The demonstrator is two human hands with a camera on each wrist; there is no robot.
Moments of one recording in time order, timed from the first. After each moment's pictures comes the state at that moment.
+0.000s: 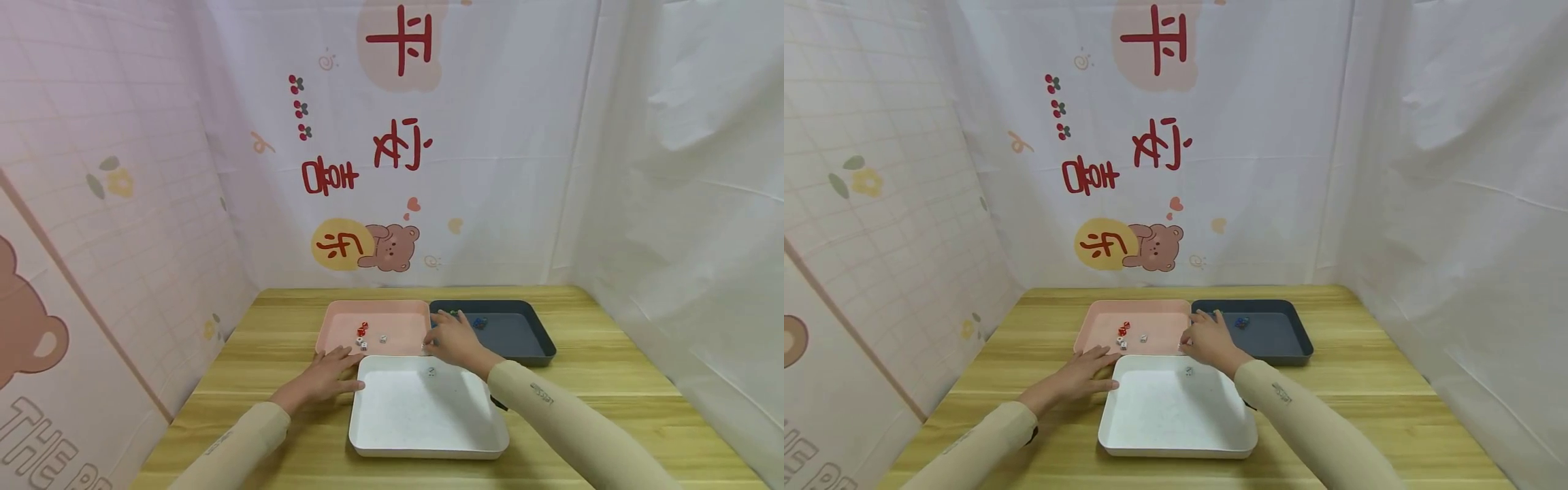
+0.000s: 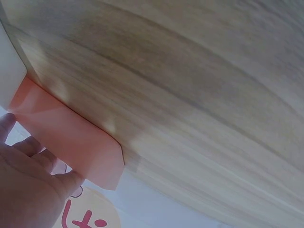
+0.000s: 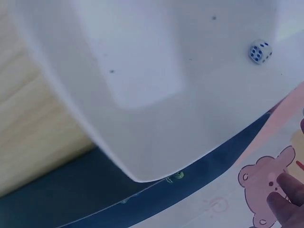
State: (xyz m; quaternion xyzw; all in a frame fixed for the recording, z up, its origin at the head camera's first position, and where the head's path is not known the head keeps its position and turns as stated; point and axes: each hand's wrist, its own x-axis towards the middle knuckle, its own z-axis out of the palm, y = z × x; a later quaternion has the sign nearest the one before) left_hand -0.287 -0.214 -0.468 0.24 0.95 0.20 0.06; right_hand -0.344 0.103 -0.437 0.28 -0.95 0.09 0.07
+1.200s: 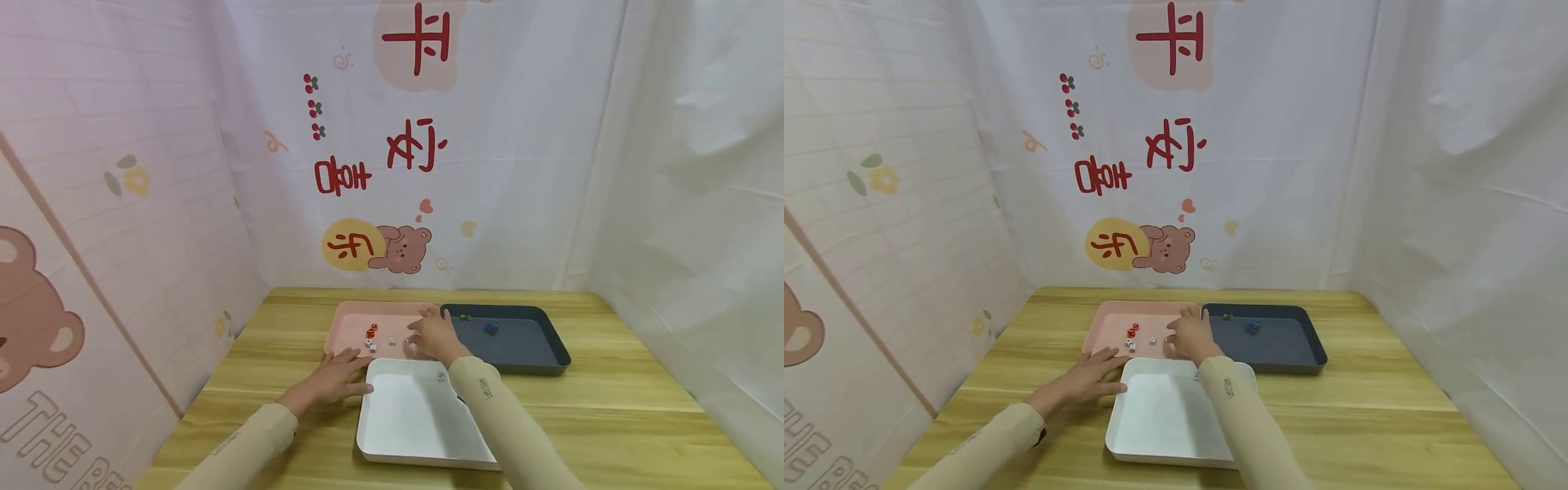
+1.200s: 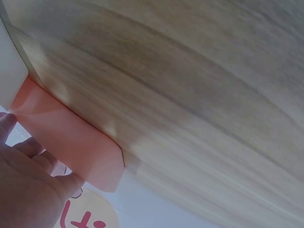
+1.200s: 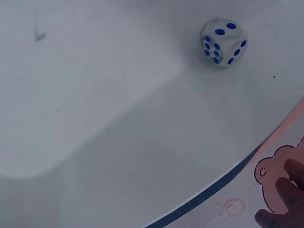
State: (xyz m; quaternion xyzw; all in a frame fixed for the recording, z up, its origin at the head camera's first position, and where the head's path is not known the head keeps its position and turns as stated) left_hand -0.290 -0.215 -0.470 0.25 0.95 0.20 0.05; right_hand -0.394 0.043 -0.456 0.22 -0.97 0.09 0.03
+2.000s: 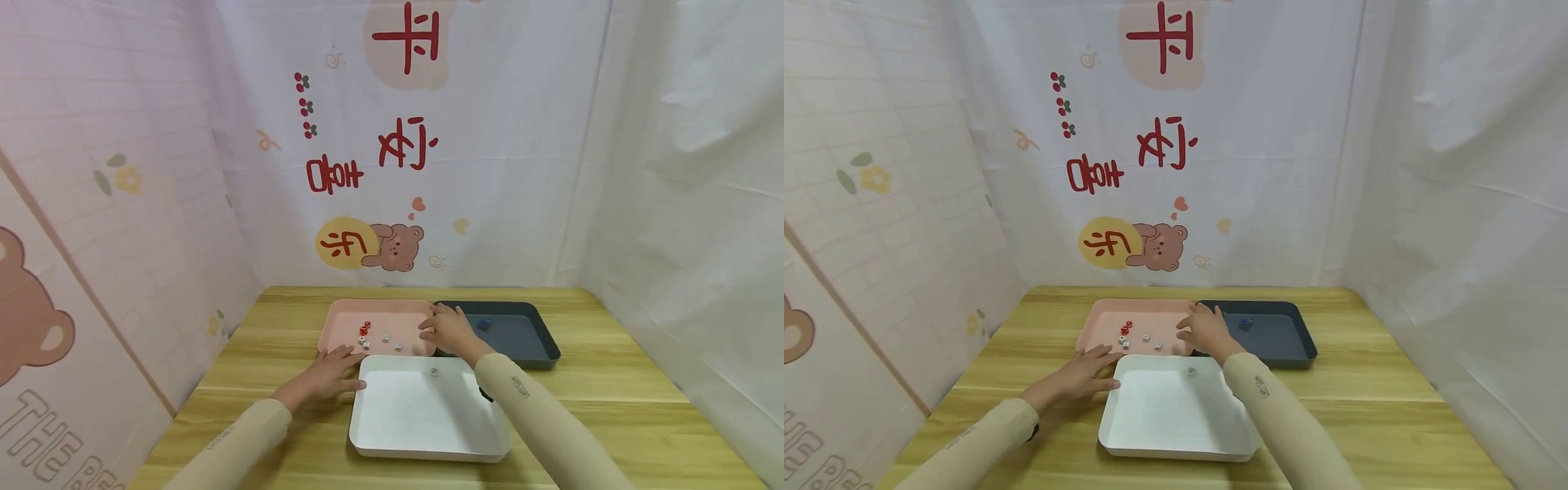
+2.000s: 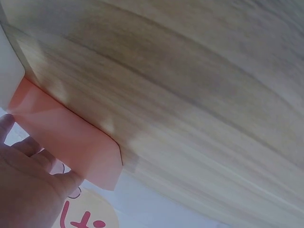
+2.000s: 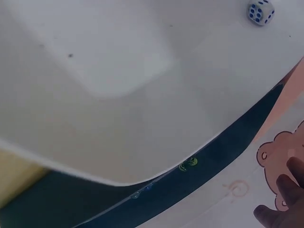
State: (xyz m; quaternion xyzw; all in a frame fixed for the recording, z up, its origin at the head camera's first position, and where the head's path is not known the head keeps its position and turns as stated) left_hand -0.291 -0.212 -0.470 0.23 0.95 0.19 0.06; right_hand -0.381 0.094 -0.442 0.25 -0.96 0.12 0.03
